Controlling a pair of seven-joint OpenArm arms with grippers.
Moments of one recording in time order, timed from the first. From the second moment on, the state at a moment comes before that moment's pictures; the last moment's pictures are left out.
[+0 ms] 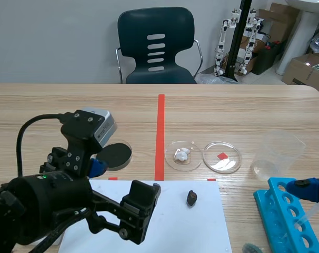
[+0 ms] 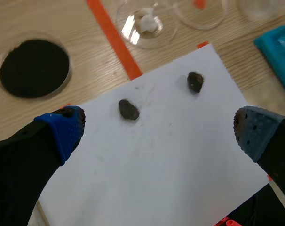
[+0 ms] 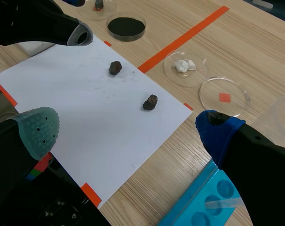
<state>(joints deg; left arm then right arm) 22.8 -25.2 25.2 115.7 -20.0 -1.4 26.8 -65.3 30.6 14.1 118.7 3.5 29.8 22.0</state>
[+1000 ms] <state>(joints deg) 54.6 -29.9 -14.9 118.9 -20.0 -26.0 -0.9 -65.3 30.6 14.1 118.7 3.5 29.8 22.0</state>
